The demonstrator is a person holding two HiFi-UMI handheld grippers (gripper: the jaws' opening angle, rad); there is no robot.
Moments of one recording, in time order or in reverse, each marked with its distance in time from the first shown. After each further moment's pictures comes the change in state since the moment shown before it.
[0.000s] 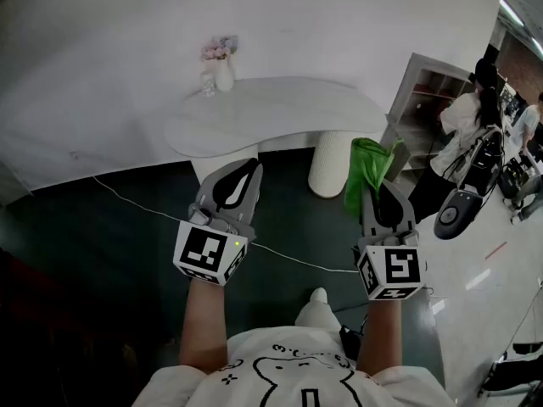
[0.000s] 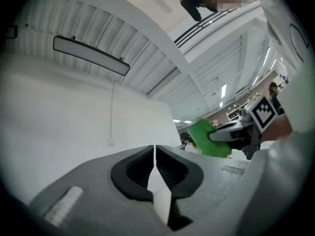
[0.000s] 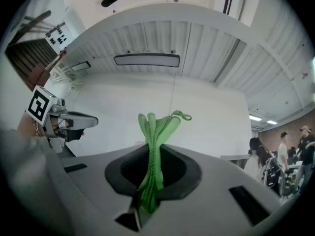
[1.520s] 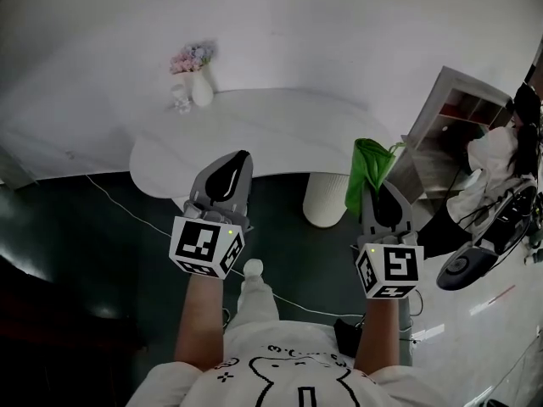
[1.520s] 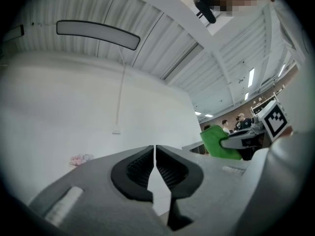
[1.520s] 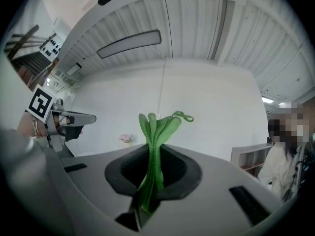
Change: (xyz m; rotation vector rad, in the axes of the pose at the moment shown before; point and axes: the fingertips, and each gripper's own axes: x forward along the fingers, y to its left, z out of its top) left arm 0.324 0.047 -0.128 -0.065 0.057 0.212; right arm 0.270 -0.225 -0.139 0.069 0.025 0.096
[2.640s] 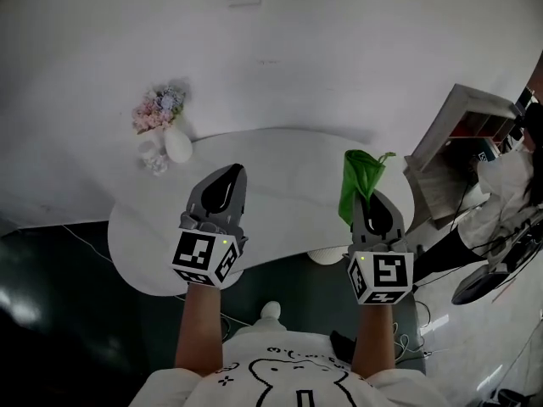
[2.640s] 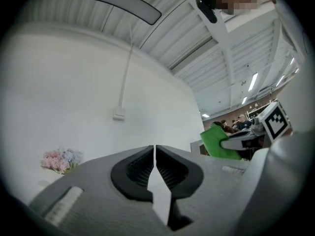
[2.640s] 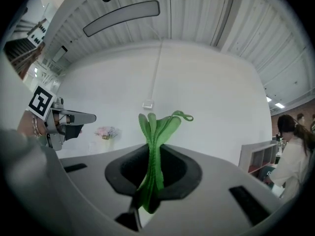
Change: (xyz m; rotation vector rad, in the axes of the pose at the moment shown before) left arm 0.234 0.189 -0.112 -0.057 0.027 -0.108; right arm 0.291 -0.008 -0.062 -0.011 0.060 -0.107
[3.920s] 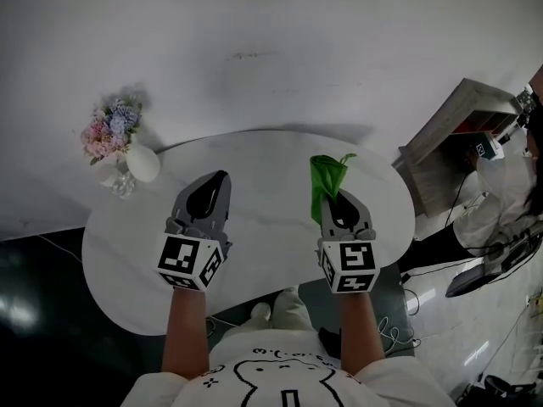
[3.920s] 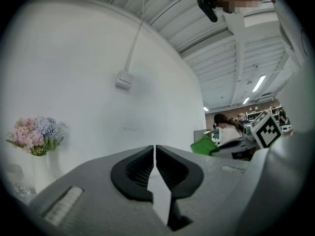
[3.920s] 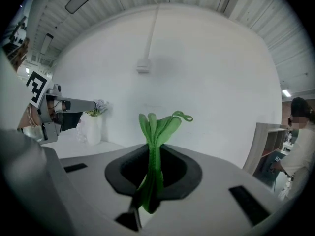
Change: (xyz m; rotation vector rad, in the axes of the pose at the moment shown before) left arm 0.122 0.071 -0.109 -0.085 0.146 -0.054; right arm 0.166 -0.001 -0.116 0.027 0.258 0.029
